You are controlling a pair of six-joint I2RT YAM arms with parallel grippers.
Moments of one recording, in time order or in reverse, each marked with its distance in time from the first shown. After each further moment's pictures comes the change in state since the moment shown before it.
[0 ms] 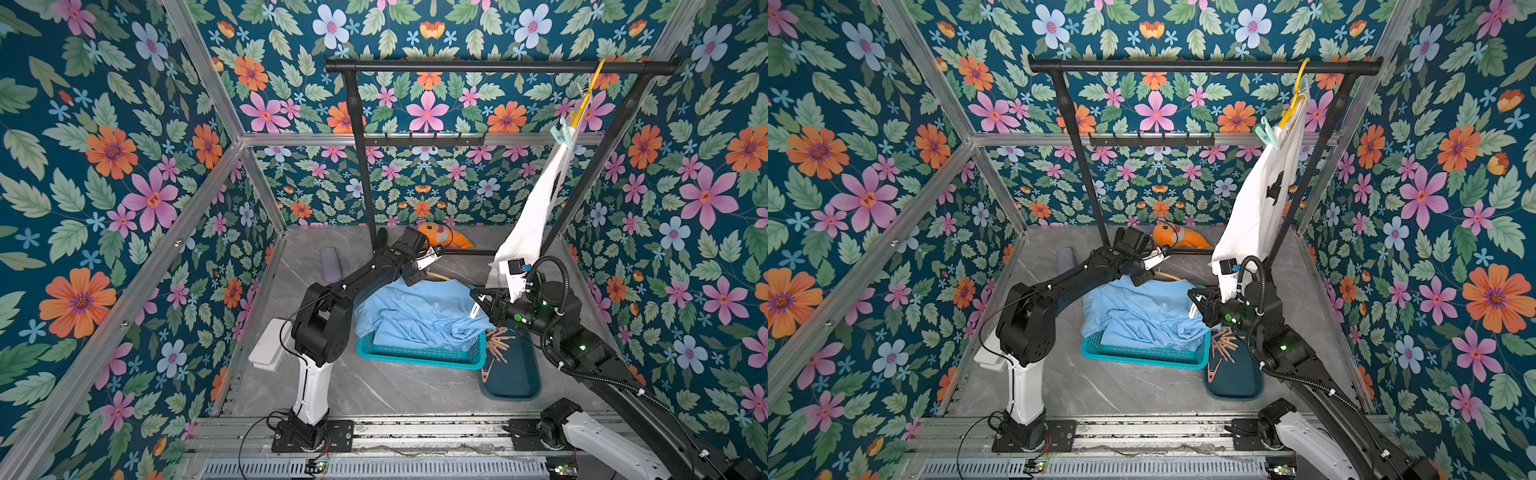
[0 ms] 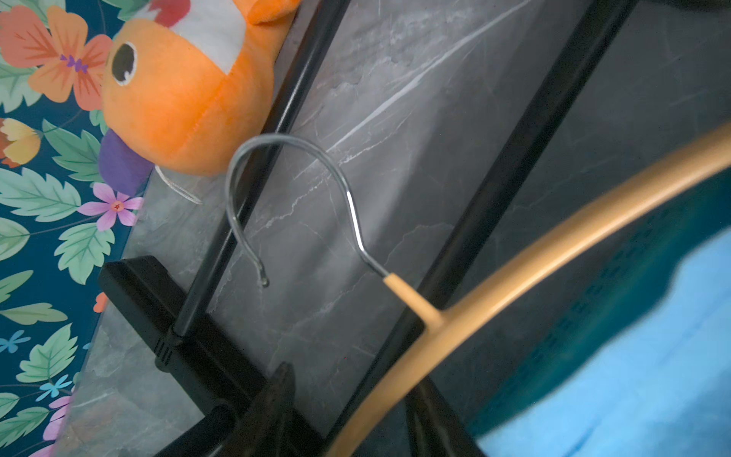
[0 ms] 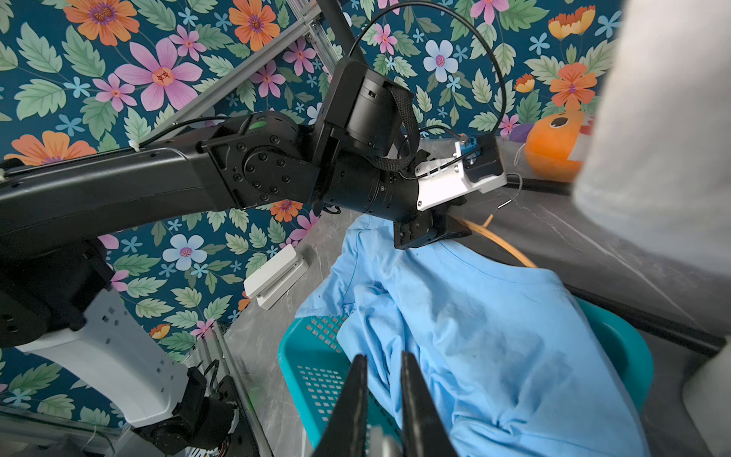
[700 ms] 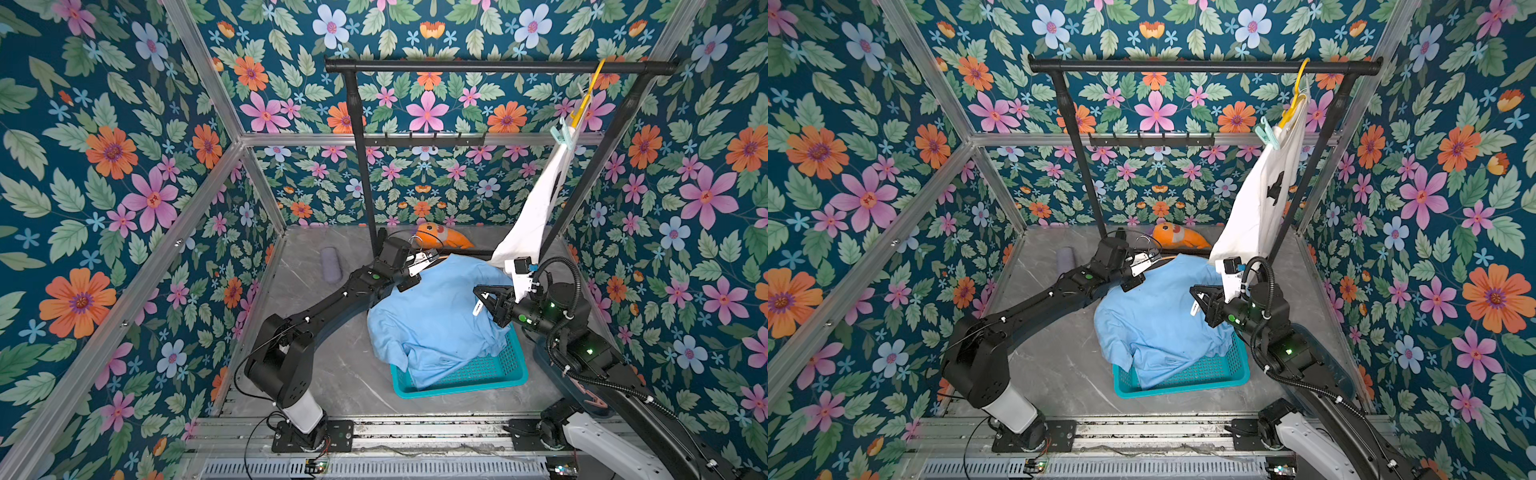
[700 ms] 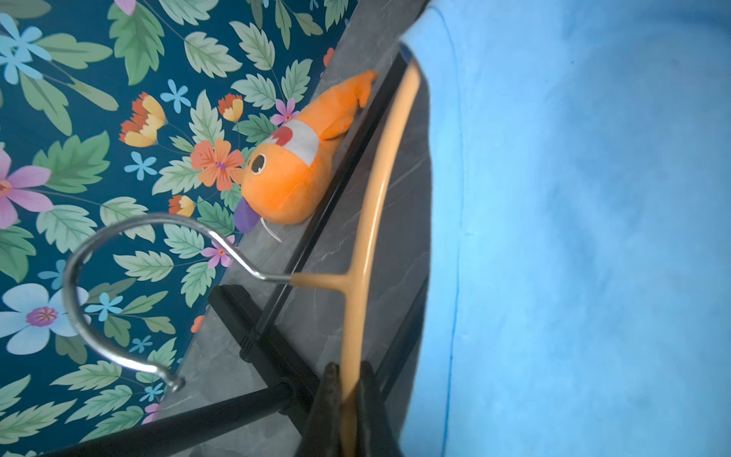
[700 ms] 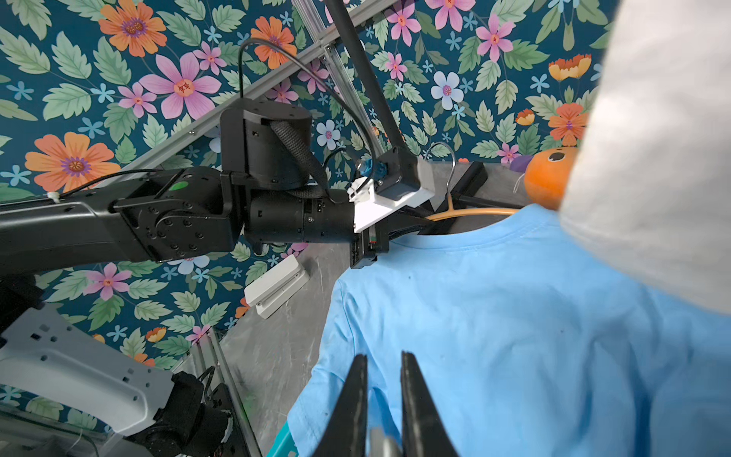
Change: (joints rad) left arm -0.021 -0.385 -0.417 0.365 0.015 0.075; right arm 0.000 -0.041 0.021 0.000 0.010 -0.034
